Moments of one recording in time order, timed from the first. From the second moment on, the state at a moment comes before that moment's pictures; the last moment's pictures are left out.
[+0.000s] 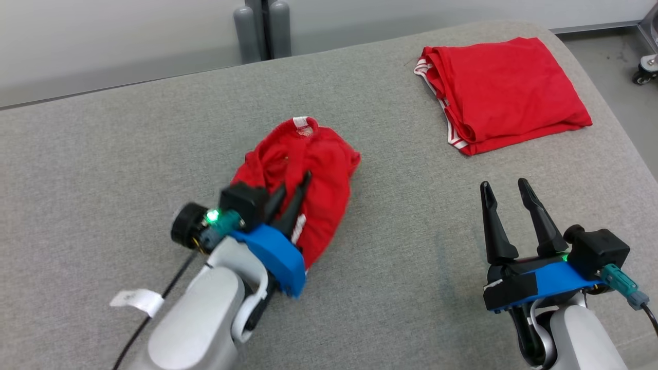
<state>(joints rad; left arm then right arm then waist) -0.52 0.19 -0.61 0.40 -0.46 -0.06 -0.03 -0.25 -0.05 0.04 0.26 0.24 0.13 -0.24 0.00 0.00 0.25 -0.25</state>
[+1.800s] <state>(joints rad) -0.05 0.26 -0.16 0.16 -0.34 0.11 -0.26 -0.11 -0.05 -0.05 0.20 0.18 0.13 -0.16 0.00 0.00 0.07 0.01</state>
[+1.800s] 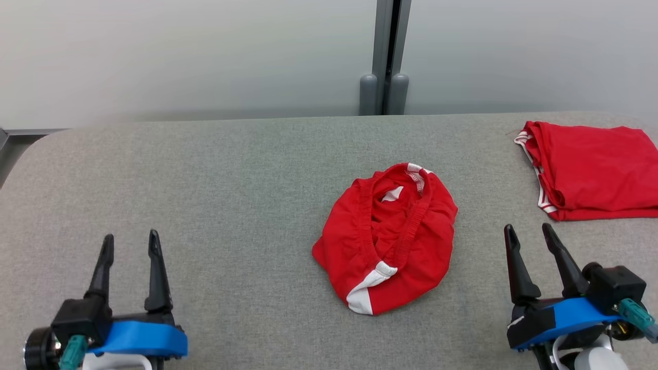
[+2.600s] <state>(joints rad) -0.01 0.21 -0.10 0.18 -0.28 0.07 -0.26 -0.07 -0.05 -0.05 0.19 0.19 0.13 -0.15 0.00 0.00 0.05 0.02</state>
